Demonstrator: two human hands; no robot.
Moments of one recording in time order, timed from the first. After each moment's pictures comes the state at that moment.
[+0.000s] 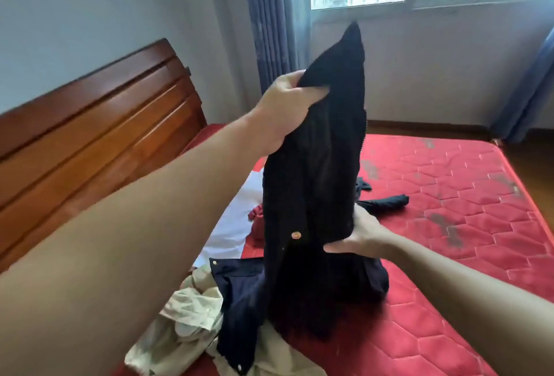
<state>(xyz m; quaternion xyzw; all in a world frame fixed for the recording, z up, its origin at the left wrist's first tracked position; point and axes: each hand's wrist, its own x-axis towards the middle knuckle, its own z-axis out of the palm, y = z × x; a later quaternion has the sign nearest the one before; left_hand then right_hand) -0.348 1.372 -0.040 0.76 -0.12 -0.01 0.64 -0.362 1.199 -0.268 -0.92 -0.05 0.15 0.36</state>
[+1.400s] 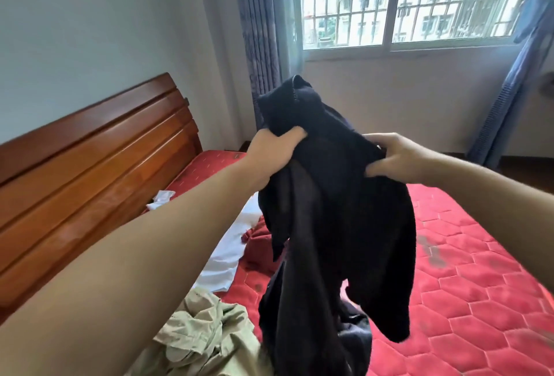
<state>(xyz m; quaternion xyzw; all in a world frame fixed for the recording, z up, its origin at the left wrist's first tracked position) -0.374 1.371 -0.040 0.79 0.04 0.02 0.62 -0.373 1.147 -0.064 -0.88 -0.12 0.01 0.46</state>
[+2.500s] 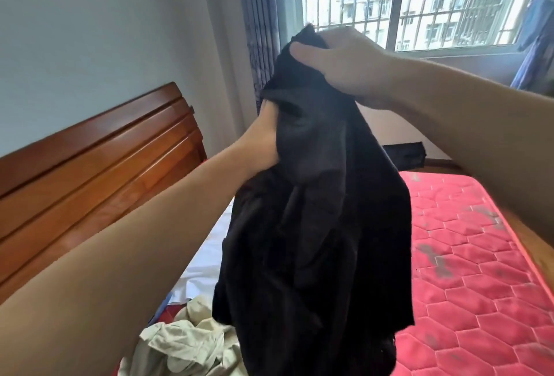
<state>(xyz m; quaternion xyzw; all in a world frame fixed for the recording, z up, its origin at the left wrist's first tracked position) -0.378 1.394 -0.007 0.86 -0.17 0.05 0.48 -0.378 1.232 0.076 -0.82 -0.22 -0.09 0.53</state>
